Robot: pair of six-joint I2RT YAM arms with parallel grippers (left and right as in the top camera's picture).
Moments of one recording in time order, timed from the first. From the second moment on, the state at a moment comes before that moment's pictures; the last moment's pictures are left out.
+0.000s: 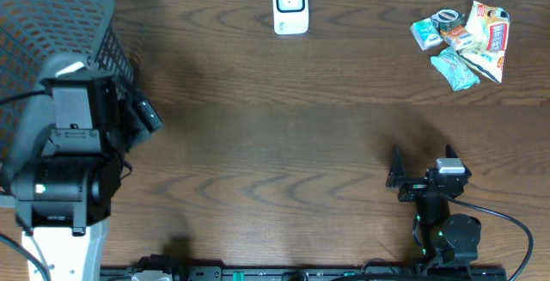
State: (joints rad) left arm -0.03 1.07 1.39 -1.21 -0.29 -0.49; right arm 0.04 0.01 0.01 -0.07 0.01 0.01
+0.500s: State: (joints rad) left arm -0.10 0.89 1.02 -0.73 0.05 -0.22; right arm 0.04 0.01 0.01 -0.07 0.01 0.02
